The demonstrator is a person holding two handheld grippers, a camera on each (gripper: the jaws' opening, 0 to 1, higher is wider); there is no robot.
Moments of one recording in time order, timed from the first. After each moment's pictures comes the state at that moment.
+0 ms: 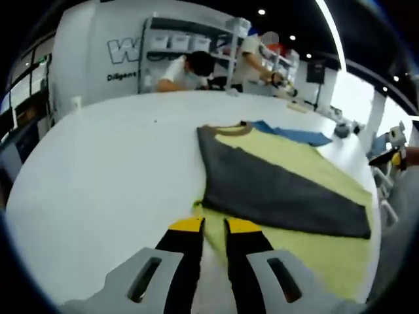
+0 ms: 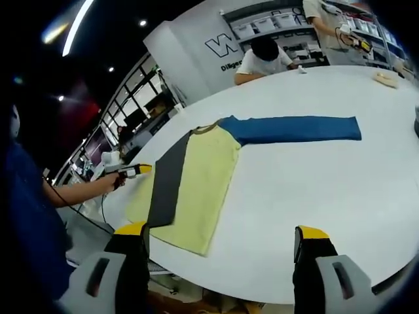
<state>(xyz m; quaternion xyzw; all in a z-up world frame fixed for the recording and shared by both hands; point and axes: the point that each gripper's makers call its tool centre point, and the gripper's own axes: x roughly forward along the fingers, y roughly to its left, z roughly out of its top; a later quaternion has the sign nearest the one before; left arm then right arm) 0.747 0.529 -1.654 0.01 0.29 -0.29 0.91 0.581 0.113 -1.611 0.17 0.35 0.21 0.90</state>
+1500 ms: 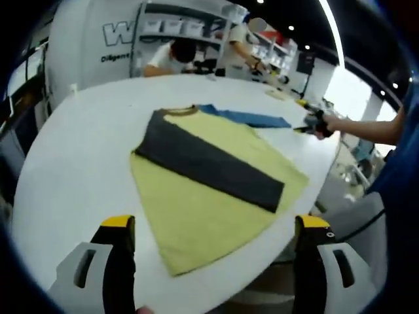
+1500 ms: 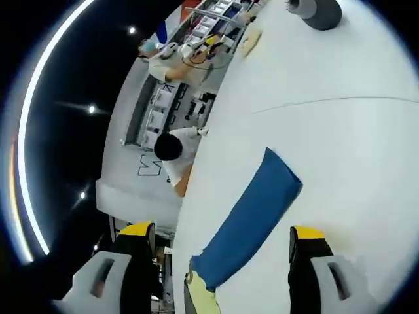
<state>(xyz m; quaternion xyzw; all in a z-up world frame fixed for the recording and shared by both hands) 0.587 0.476 -1.601 0.01 0.36 -0.30 0.88 0.766 -0.065 -1.612 0.60 0.15 -0.04 0.78</state>
